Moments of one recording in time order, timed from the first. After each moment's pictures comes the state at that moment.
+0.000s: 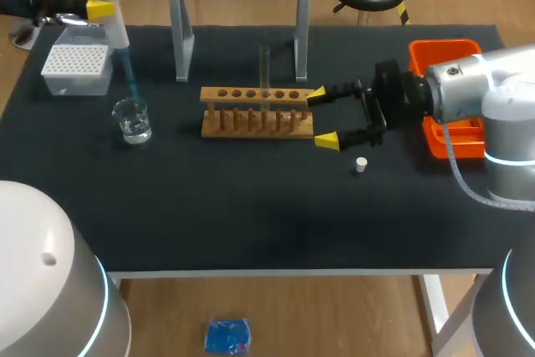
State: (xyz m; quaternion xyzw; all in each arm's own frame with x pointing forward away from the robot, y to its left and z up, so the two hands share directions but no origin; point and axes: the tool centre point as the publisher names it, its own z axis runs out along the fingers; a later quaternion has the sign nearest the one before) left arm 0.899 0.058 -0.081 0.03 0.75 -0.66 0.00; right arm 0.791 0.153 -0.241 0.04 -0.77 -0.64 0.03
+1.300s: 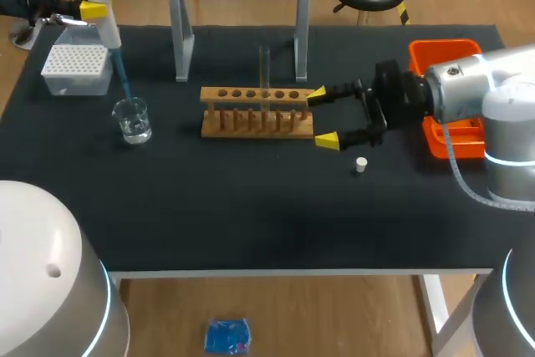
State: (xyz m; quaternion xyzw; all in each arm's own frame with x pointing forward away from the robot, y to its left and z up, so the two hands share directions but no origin) left arm 0.932 0.079 -0.106 0.04 0.75 -0.66 -0.01; right arm 0.791 0.153 -0.241 0.04 -0.77 -0.64 0.03
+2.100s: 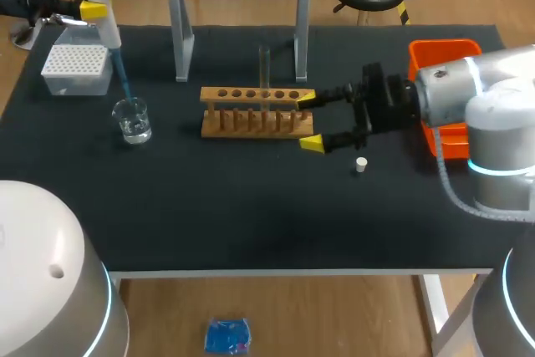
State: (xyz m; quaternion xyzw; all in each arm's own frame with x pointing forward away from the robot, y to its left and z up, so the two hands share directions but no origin) left arm 0.932 0.079 -0.106 0.03 0.75 -0.66 -0.01; right arm 0.793 0.178 -0.254 -0.01 -0.80 -0.60 0.01
